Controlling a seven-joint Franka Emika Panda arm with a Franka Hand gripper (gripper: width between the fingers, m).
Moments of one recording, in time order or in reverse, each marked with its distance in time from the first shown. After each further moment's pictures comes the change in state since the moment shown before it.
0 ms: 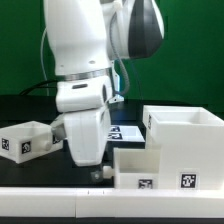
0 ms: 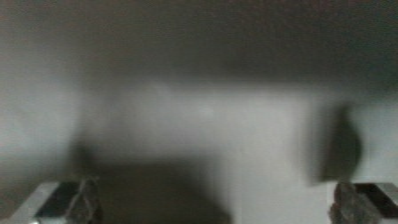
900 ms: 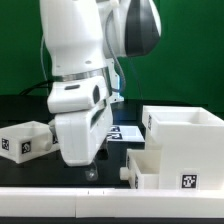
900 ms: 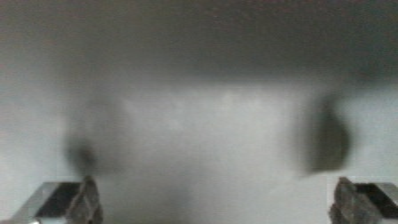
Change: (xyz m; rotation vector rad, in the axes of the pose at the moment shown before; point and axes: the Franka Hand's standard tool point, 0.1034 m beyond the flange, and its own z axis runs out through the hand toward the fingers) arm -0.014 -0.002 -0.005 0.024 0.006 0.090
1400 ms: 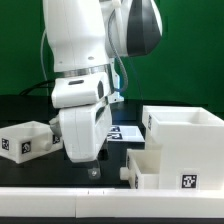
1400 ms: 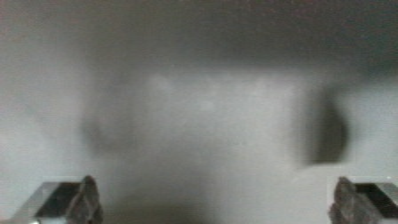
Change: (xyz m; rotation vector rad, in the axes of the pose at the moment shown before) arm 0.002 0.006 -0.002 -0.037 -0.003 -0.049
